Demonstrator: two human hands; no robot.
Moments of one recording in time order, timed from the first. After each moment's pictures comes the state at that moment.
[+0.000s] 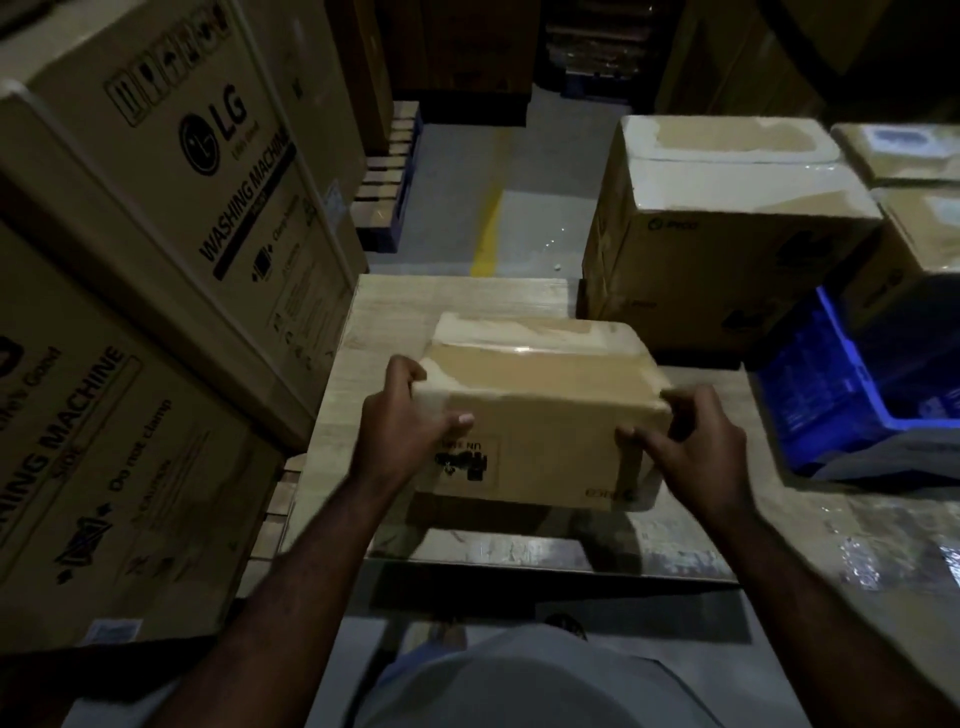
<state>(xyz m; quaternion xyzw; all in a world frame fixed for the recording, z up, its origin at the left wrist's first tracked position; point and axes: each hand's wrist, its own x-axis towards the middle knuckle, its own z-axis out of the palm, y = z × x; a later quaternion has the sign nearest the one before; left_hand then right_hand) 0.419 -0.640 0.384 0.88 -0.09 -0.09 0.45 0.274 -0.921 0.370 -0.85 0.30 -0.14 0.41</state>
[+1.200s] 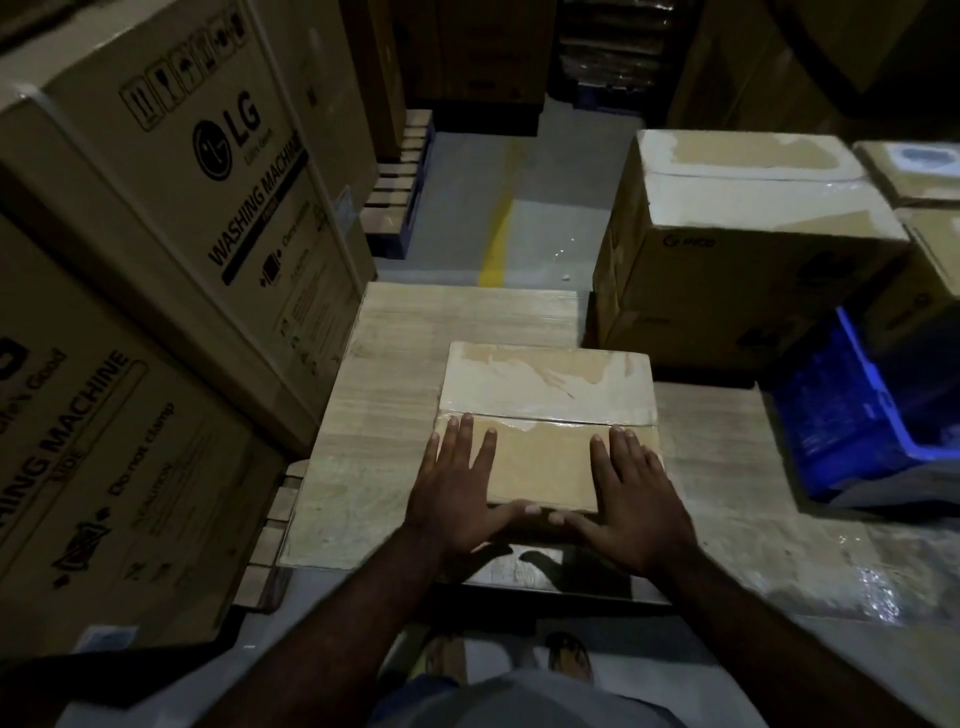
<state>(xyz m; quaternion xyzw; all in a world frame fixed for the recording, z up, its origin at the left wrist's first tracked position) 0.394 -0.666 0.287 0.95 -0.30 -0.12 0.06 0.286 -0.897 0.296 -0.98 0.08 0.13 0.07</state>
